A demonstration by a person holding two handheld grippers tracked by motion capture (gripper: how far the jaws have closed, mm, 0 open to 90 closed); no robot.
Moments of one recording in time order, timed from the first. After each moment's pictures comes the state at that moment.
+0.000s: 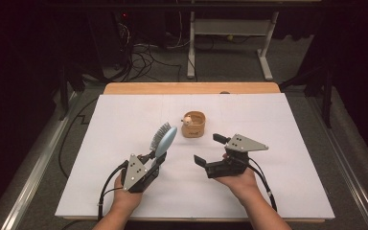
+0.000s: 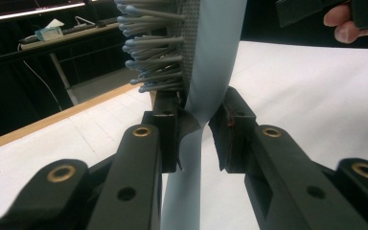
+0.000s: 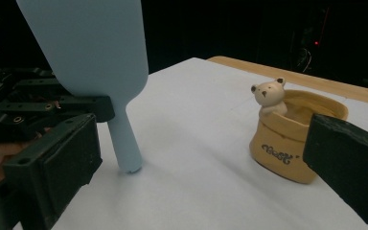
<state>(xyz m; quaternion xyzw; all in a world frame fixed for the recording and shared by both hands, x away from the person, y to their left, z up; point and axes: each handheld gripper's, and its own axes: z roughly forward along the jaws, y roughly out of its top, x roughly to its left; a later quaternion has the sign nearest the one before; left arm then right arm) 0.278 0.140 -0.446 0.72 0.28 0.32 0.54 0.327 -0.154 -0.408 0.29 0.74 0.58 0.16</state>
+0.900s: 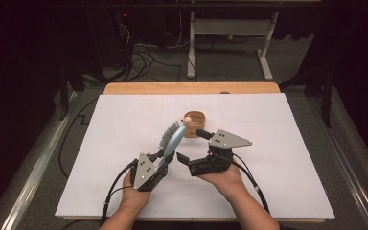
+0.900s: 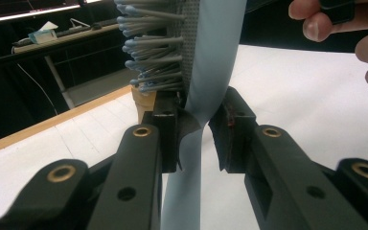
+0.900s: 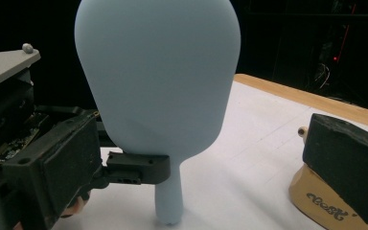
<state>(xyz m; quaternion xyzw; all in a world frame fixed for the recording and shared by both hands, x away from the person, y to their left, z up) 0.282 0.117 -0.444 0.72 0.28 0.32 0.54 0.326 -0.114 -0.390 0.26 0.74 0.60 0.15</state>
